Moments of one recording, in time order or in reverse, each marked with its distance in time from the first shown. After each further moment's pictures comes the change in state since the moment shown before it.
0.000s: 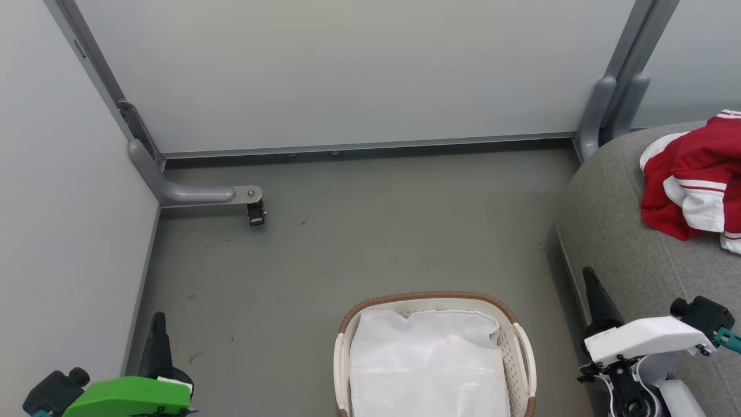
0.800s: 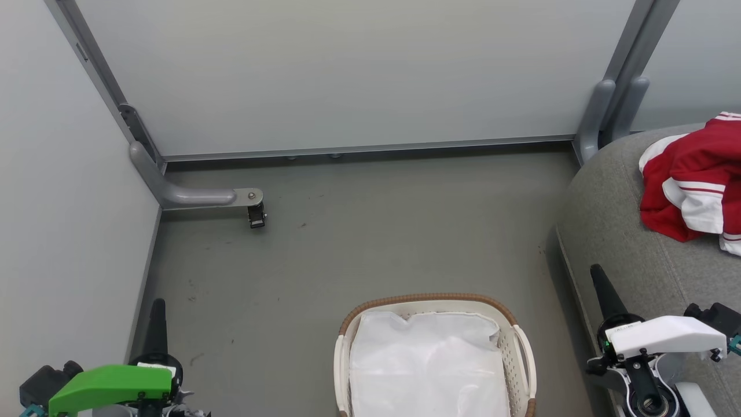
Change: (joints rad) left arm -0.044 0.000 0.018 0.002 -0.235 -0.006 0.068; right arm 0.008 -0.002 -0.031 -0.033 0.249 0.000 0.067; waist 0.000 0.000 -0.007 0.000
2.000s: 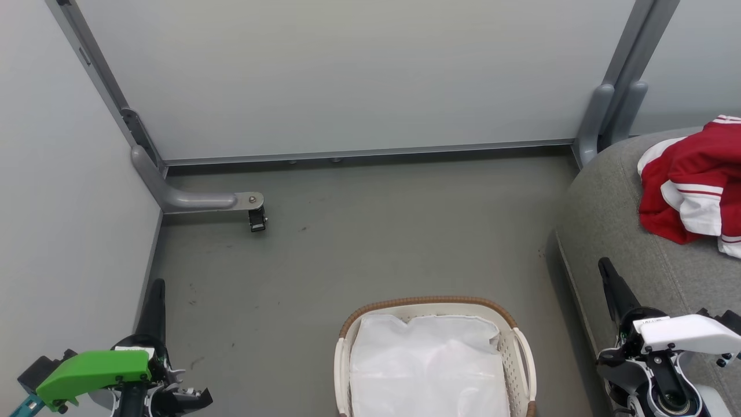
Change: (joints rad) left arm -0.048 0.002 0.019 0.002 -0.275 -0.004 0.079; right arm 0.006 -0.002 -0.036 -0.040 0.290 0.000 0.077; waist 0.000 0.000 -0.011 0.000
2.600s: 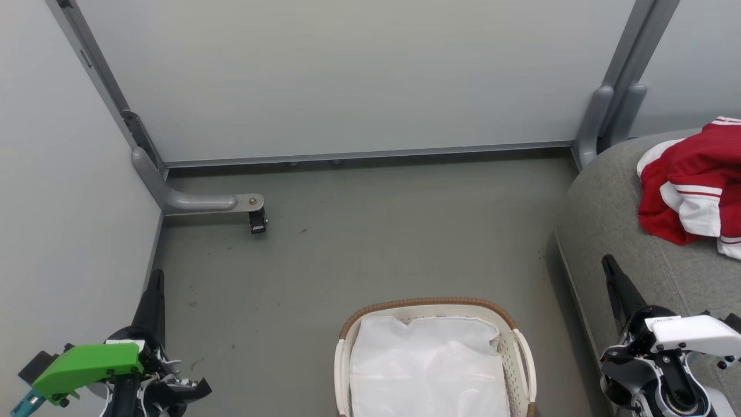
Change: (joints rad) left arm -0.023 0.001 0.008 0.001 -0.107 -0.003 0.028; right arm 0.004 -0.001 -0.014 -0.016 0.113 0.000 0.030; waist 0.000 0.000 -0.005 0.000
